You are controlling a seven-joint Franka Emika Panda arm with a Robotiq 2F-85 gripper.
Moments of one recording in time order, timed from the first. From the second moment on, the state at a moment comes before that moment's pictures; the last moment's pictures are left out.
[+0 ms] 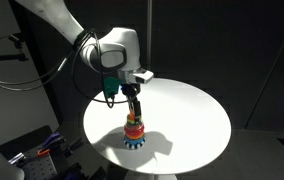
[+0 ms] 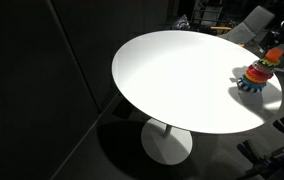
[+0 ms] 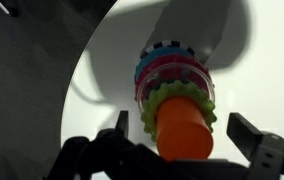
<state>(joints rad) -0.12 0.09 -0.14 -2.44 -0.11 2.54 0.29</state>
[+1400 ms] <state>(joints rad) -0.11 0.10 -0.14 -2.46 -0.12 2.58 0.29</state>
